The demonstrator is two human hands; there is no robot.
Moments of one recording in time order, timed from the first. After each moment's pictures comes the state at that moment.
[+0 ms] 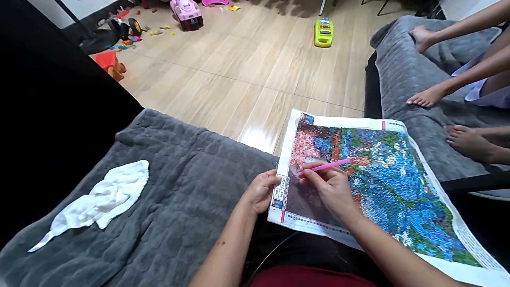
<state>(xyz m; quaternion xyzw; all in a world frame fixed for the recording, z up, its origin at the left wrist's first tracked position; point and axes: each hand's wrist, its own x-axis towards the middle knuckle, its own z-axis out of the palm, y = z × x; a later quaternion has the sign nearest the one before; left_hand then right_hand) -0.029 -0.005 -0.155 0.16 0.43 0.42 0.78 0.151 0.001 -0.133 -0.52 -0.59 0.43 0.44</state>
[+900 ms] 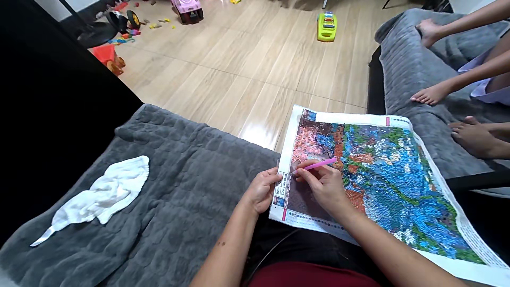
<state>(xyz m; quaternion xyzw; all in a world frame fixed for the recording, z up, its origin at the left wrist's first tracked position) -0.028 -0.011 -0.155 0.16 0.43 0.43 0.78 0.142 0.002 -0.146 -0.50 -0.68 0.35 0.41</state>
